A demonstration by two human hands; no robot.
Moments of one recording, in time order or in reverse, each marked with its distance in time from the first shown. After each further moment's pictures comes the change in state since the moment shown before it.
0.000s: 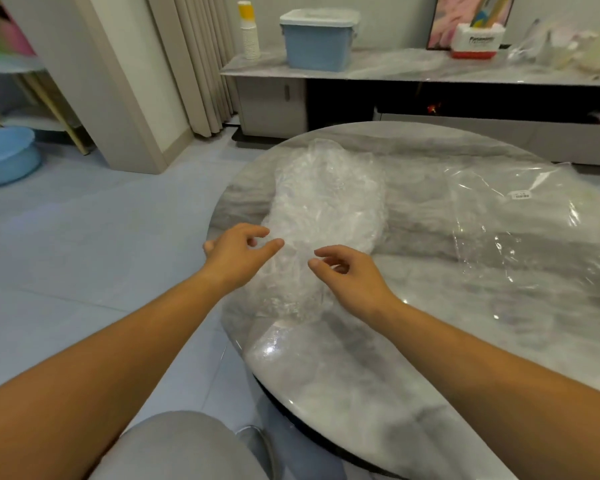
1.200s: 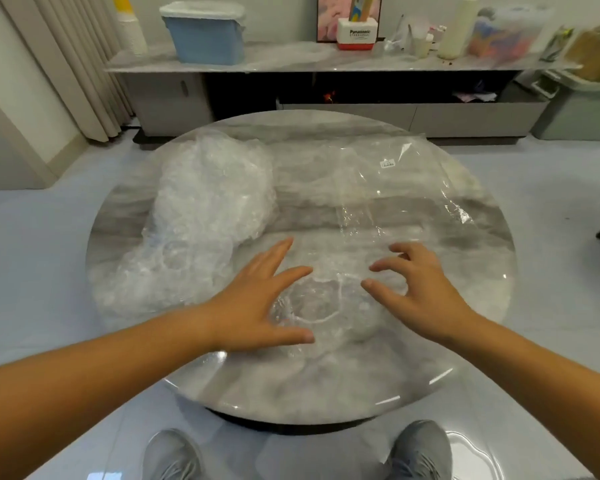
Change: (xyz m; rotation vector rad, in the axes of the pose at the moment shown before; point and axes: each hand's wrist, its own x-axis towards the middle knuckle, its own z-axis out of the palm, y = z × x) left_hand -0.103 0.105 0.095 0.228 -0.630 0.714; right_hand -0.143 0.071 -0.203 -0.599 0.216 -0.043
